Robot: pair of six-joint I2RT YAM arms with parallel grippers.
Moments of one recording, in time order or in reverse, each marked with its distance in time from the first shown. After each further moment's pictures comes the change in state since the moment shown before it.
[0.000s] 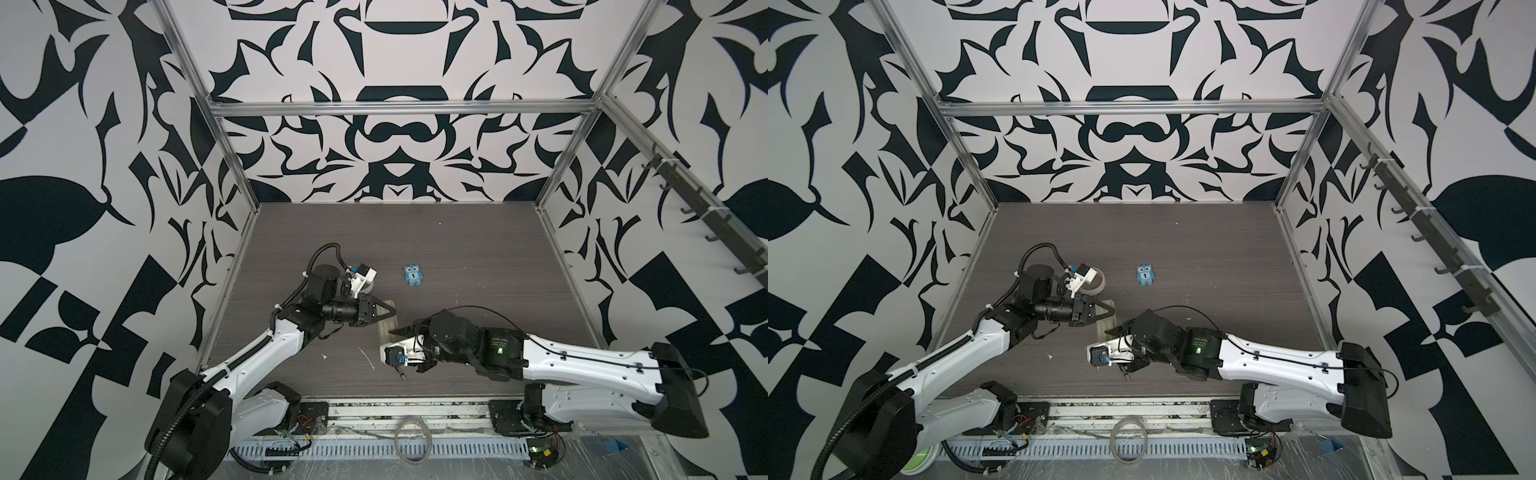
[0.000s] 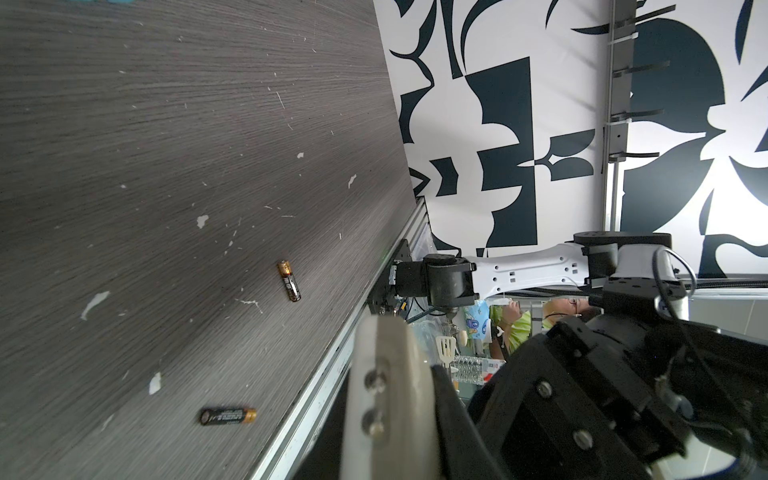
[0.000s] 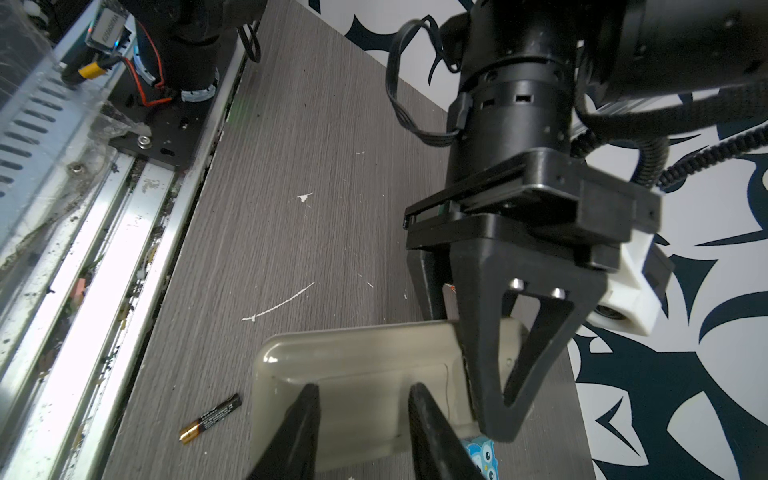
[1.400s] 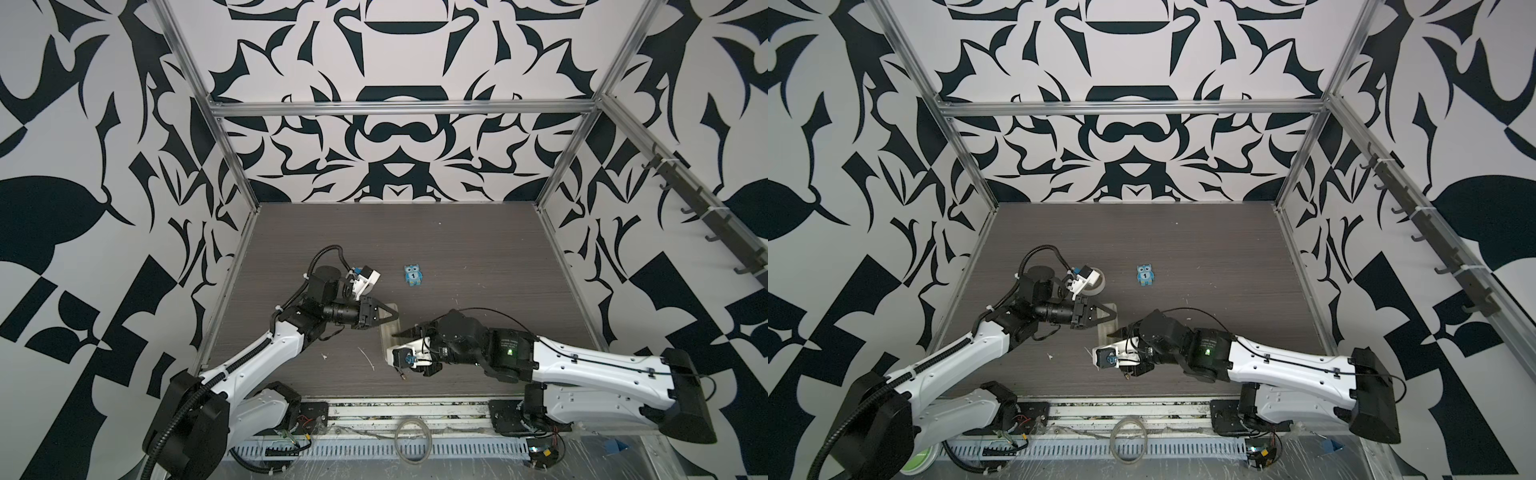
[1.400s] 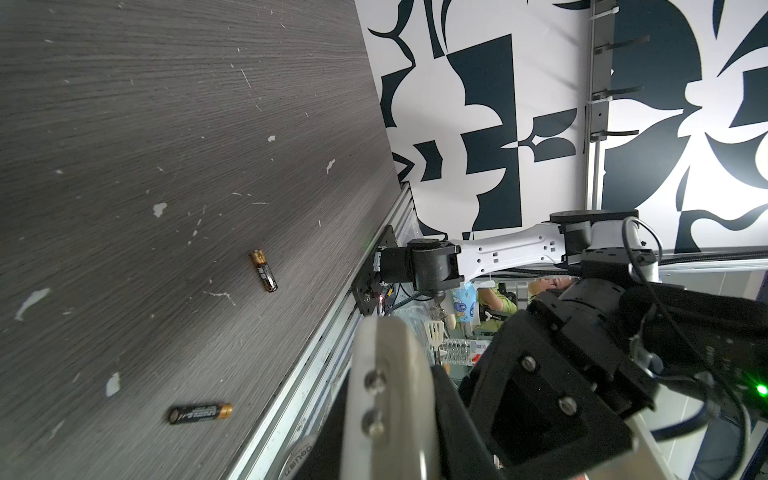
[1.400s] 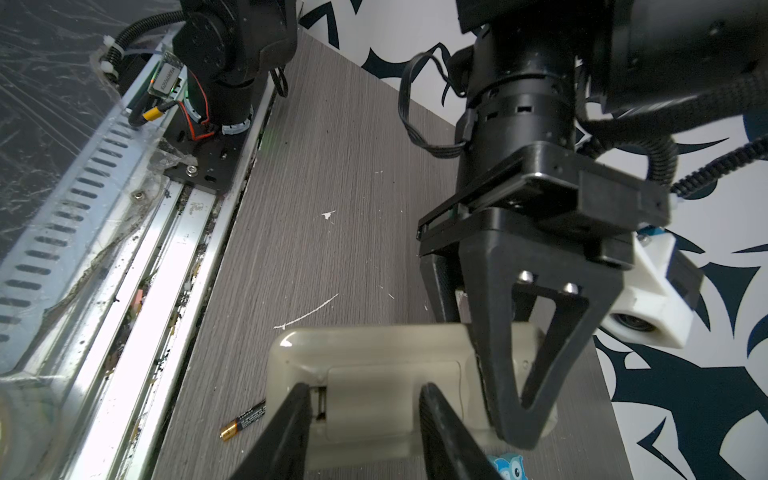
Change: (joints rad) left arm -0.019 -0.014 -0.007 0.026 0.041 -0.024; right arm -0.001 -0.064 -0.024 -0.023 -0.090 0.049
